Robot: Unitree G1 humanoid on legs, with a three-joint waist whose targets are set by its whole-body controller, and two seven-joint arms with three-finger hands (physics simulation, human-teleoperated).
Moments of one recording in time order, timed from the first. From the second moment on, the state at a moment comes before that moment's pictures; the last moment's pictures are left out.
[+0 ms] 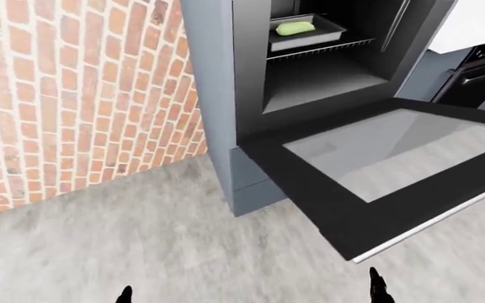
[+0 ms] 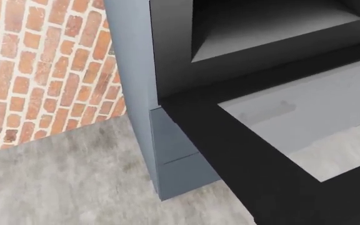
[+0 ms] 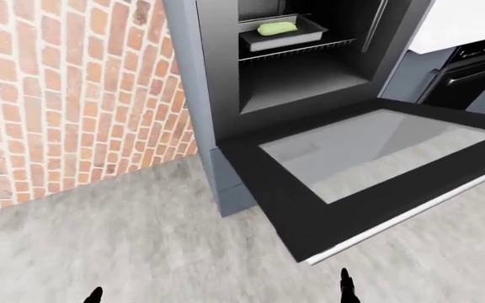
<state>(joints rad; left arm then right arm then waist) -0.05 0.24 0.37 1.40 -0.20 -0.51 -0.27 -0.05 -0.24 -0.30 1.40 -0.10 -0.64 -0.02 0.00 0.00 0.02</state>
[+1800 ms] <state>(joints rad) -0.05 0.25 0.37 1.40 -0.21 -0.51 -0.27 -0.05 -0.22 -0.32 1.40 -0.02 -0.60 0.11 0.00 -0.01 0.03</state>
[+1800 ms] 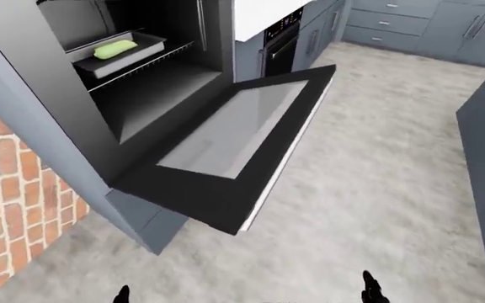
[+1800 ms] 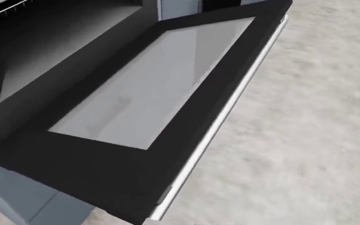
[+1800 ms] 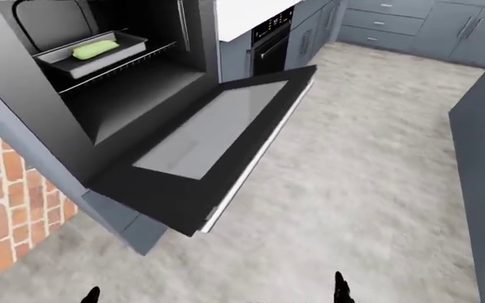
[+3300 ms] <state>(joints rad) -0.05 0.24 0.37 1.41 -0.21 -0.51 -0.27 -0.06 -0.23 -0.33 1.40 0.05 -0.54 0.18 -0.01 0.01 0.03</state>
